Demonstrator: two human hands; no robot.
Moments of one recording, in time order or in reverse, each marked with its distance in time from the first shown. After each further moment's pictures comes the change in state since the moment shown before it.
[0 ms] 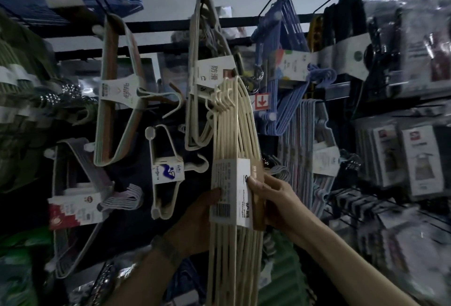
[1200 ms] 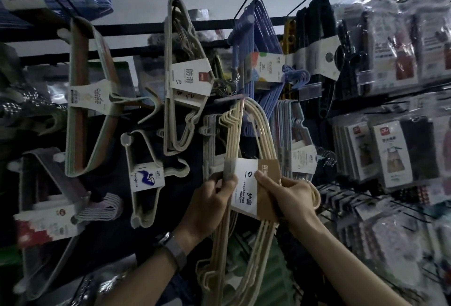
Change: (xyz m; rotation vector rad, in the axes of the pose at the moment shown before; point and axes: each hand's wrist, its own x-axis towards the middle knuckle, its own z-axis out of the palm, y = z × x) left_hand 0.045 -0.003 0.046 0.887 0.364 0.294; right_hand -0.016 -0.011 -0.041 -0.198 0.578 -0.108
